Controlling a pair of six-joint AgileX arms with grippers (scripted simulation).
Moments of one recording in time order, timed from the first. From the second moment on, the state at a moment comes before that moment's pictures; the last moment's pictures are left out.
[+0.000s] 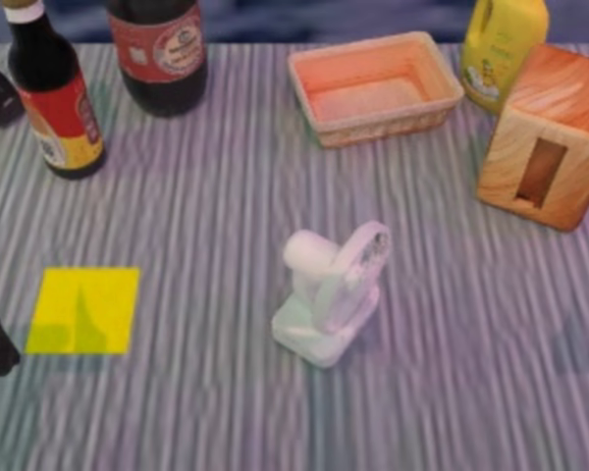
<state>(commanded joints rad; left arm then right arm) 0.00 0.00 0.00 0.00 0.00 0.00 0.00 0.00 0.00 0.00 0.00 0.00</state>
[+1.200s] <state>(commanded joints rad) -0.42 1.23 1.17 -0.95 0.02 -0.06 0.00 0.00 0.00 0.00 0.00 0.00</state>
